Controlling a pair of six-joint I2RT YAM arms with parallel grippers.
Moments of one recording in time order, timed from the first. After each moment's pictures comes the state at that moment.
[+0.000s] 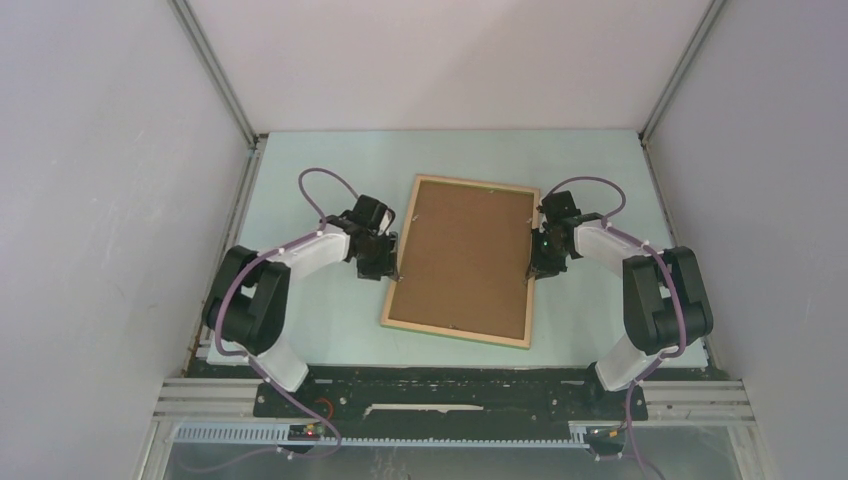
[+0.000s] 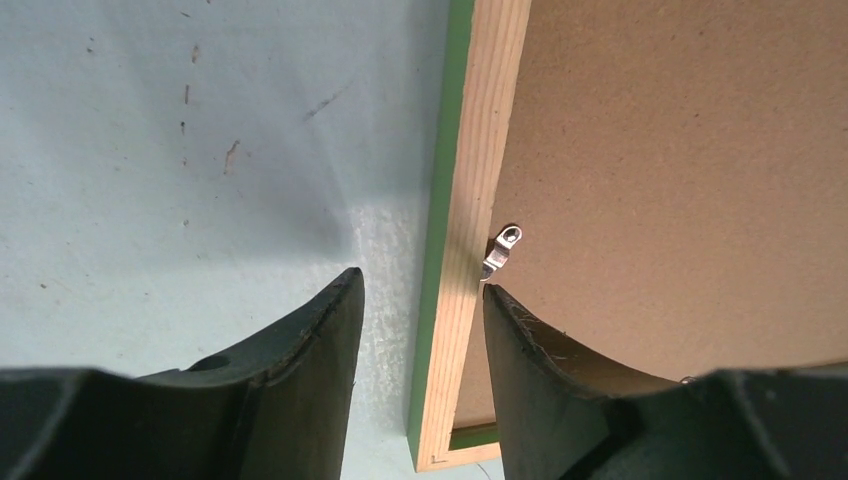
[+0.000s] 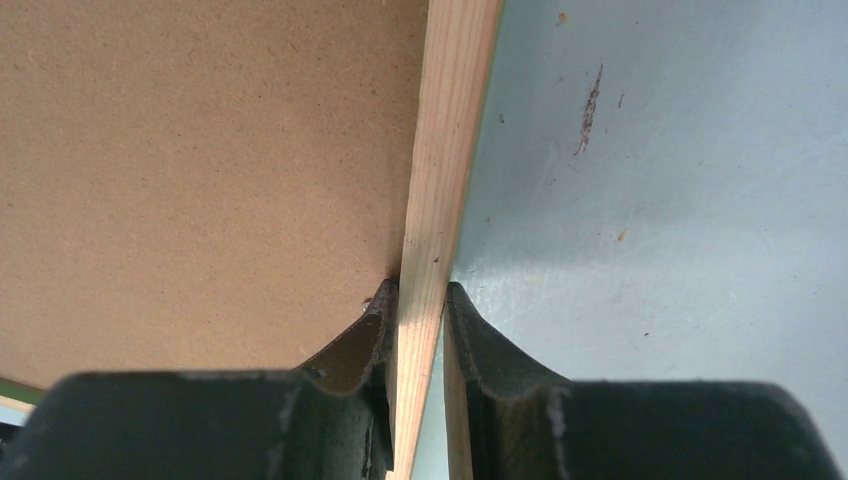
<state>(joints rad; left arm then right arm) -0.43 1.64 0.98 -0.53 0.10 -0.42 0.22 1.64 0.94 -0.54 -0.14 0.32</state>
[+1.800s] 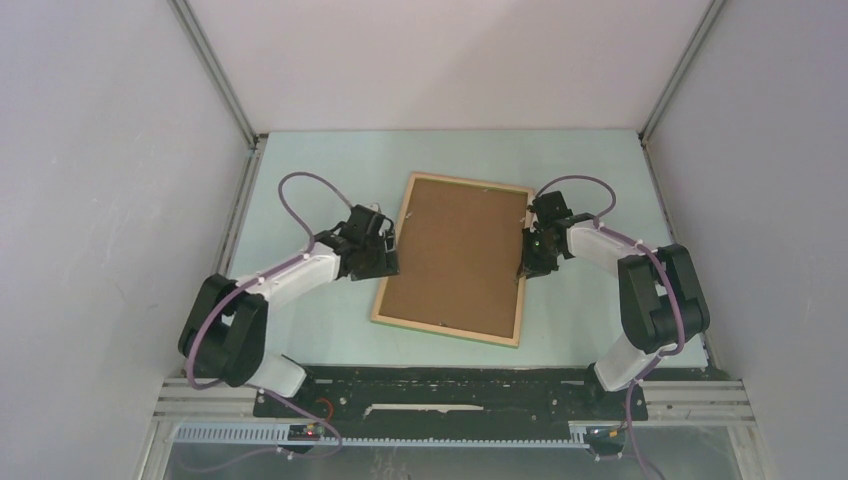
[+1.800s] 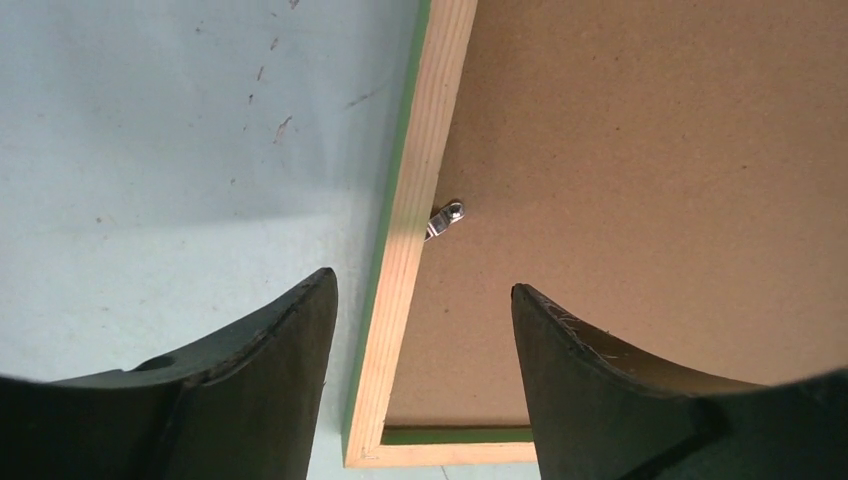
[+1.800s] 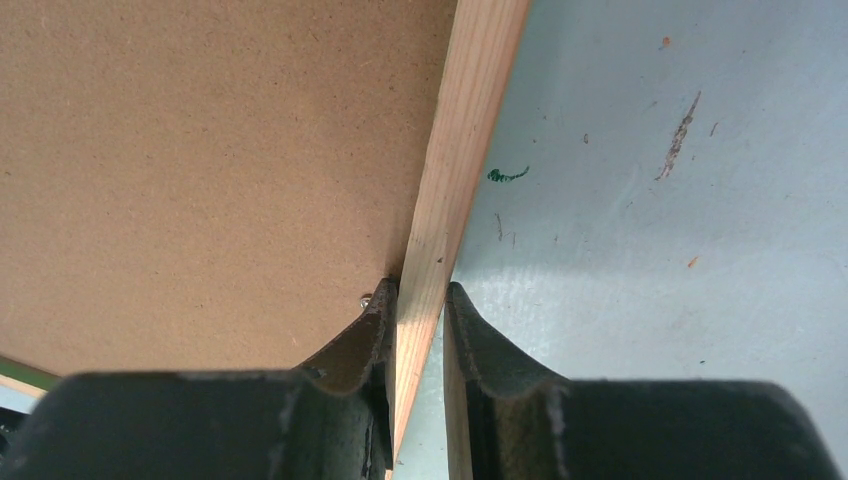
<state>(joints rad) -0.51 1.46 0.86 -0.45 -0.10 -0.57 0.26 1.65 0.95 -0.51 -0.15 0.32</state>
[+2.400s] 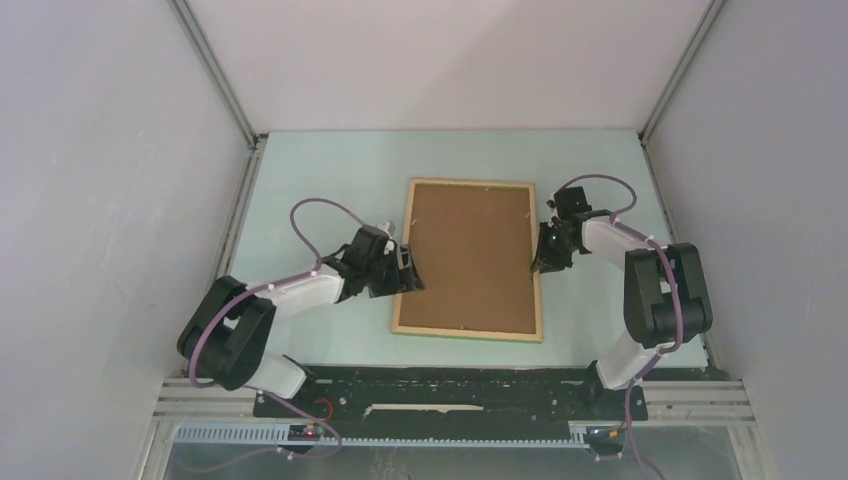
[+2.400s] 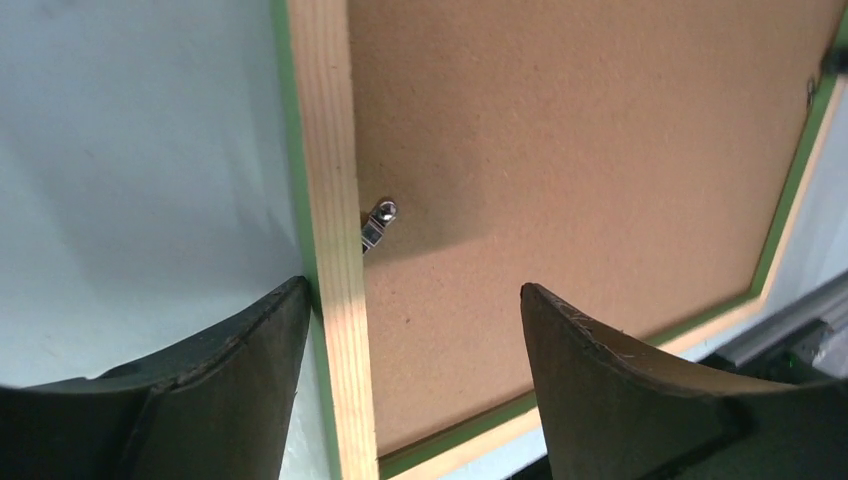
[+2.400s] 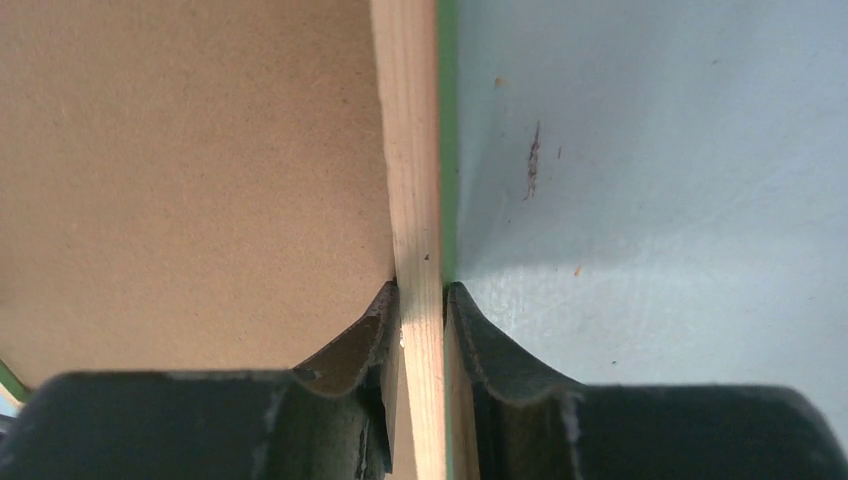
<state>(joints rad) -0.54 1.47 0.69 -0.12 0.17 -0.67 0.16 1.66 0.96 -0.51 -0.21 0.32</state>
